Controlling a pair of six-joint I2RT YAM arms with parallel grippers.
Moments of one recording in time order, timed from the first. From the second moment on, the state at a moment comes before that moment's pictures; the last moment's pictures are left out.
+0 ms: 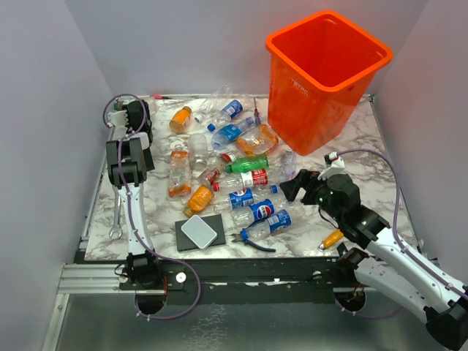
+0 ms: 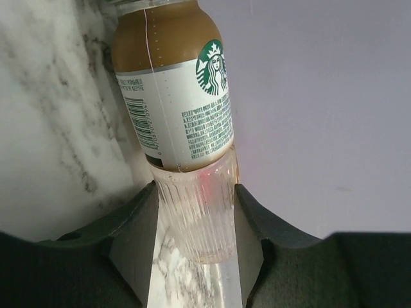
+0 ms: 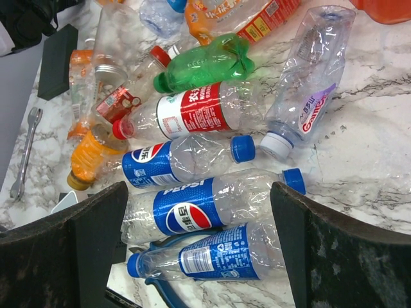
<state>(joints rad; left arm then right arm) 0.17 2.62 1.90 0.48 -0.32 -1.41 0.63 0.72 0.55 -0.20 0.16 0.58</state>
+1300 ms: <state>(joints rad) -0.37 1.17 0.72 0.65 0.43 -0.90 0.63 0.62 0.63 -0.16 -0.21 0.59</state>
